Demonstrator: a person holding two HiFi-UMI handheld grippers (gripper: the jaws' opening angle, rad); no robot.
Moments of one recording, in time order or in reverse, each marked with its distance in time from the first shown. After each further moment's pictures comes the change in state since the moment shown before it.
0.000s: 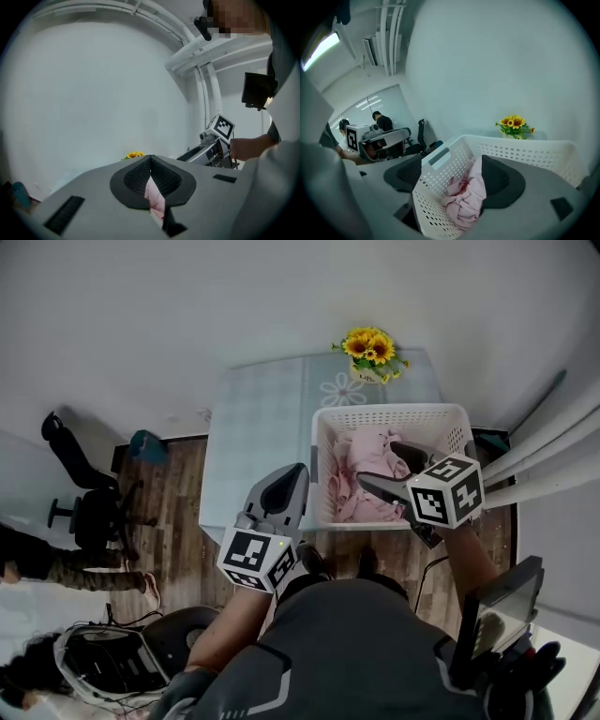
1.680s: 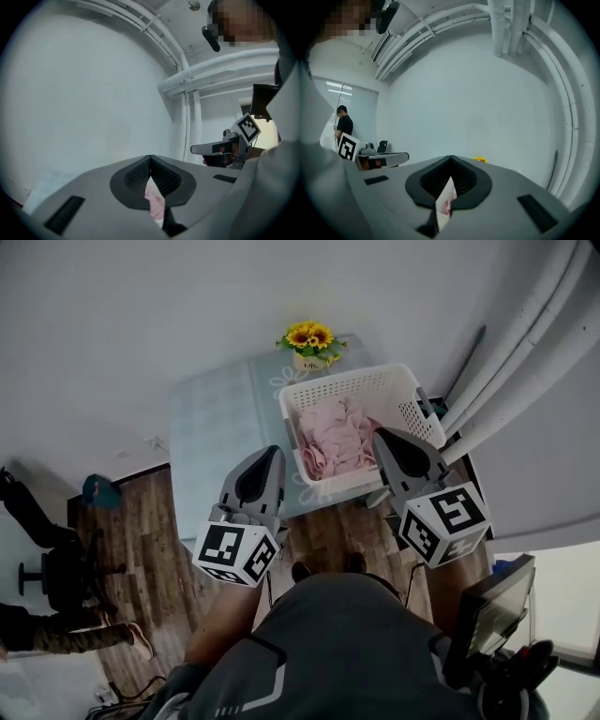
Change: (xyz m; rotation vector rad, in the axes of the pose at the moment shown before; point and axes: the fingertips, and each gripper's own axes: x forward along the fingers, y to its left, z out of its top) left arm -0.078 -0.010 0.022 -0.081 -0.170 -0.224; right arm -0.111 0.122 0.031 -0.109 -0.472 -0.538
